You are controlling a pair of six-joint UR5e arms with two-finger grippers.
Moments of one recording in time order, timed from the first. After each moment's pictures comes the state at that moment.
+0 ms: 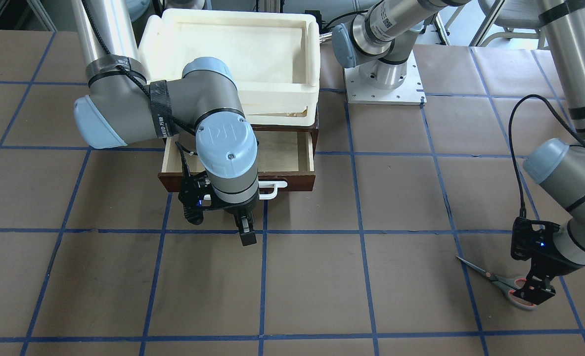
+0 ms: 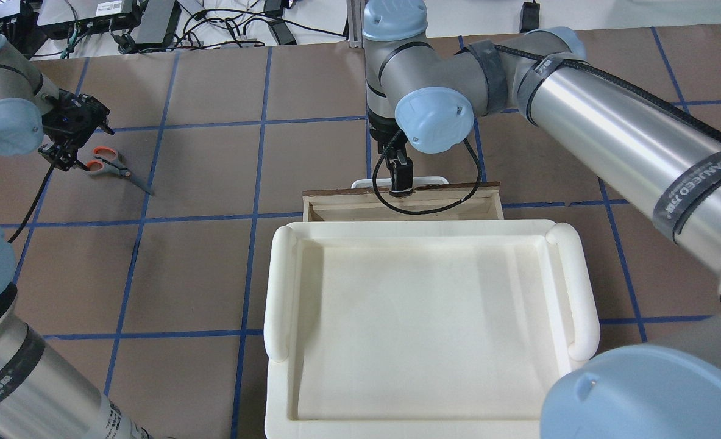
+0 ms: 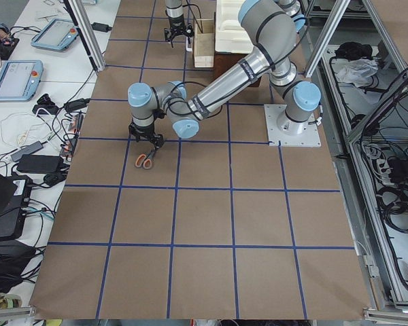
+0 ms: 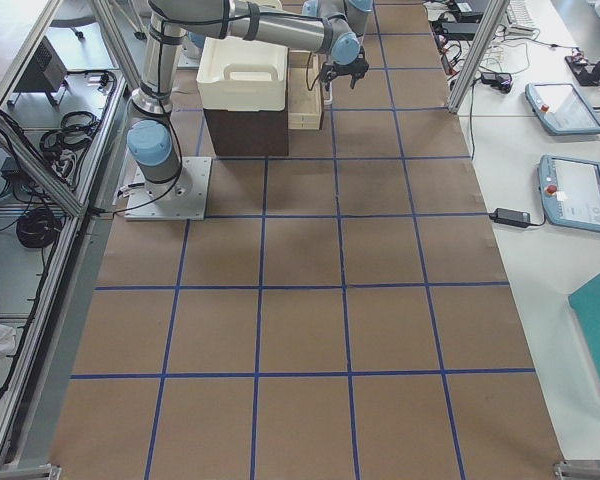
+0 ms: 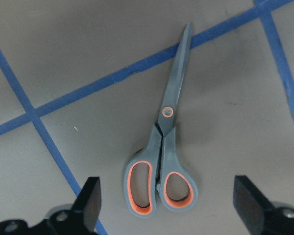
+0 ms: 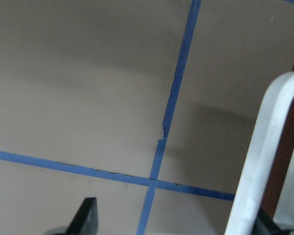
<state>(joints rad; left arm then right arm) -1.11 -2.17 -1.50 -0.96 1.57 2.45 1.88 -1.09 1.46 -1.86 -1.54 1.64</state>
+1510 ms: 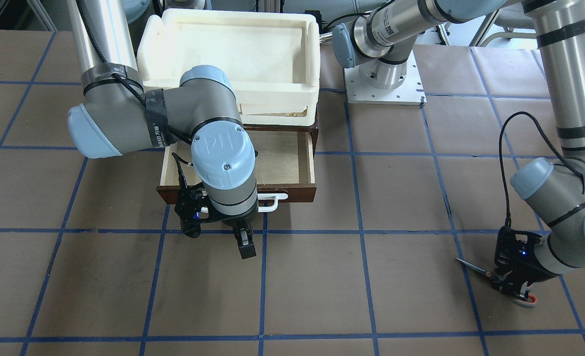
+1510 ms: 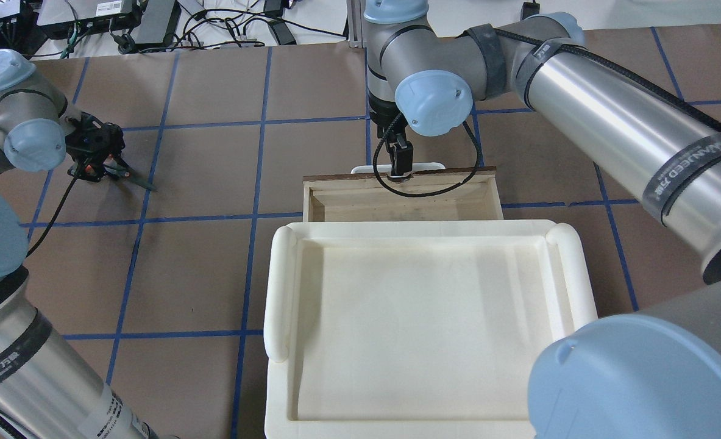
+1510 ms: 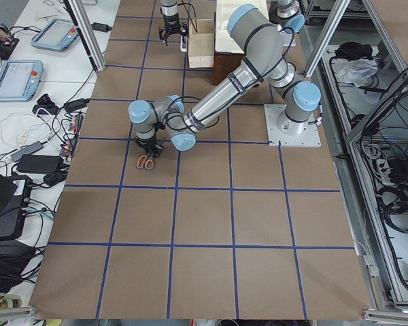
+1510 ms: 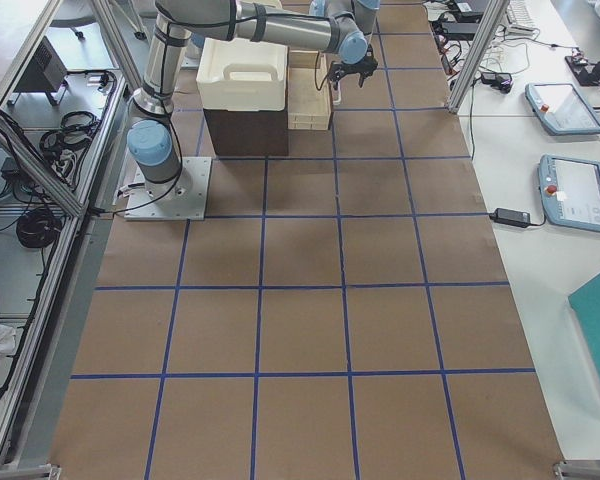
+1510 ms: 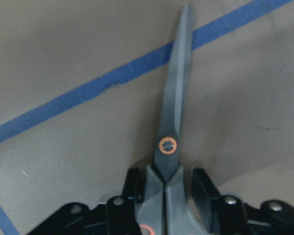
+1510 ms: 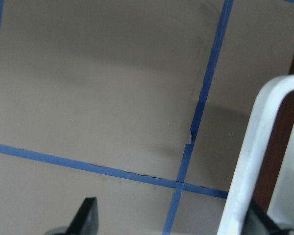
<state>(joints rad) -1.11 -2.24 -1.52 -0.94 1.56 2.46 1.86 -1.05 1.39 -1.86 -1.54 1.62</state>
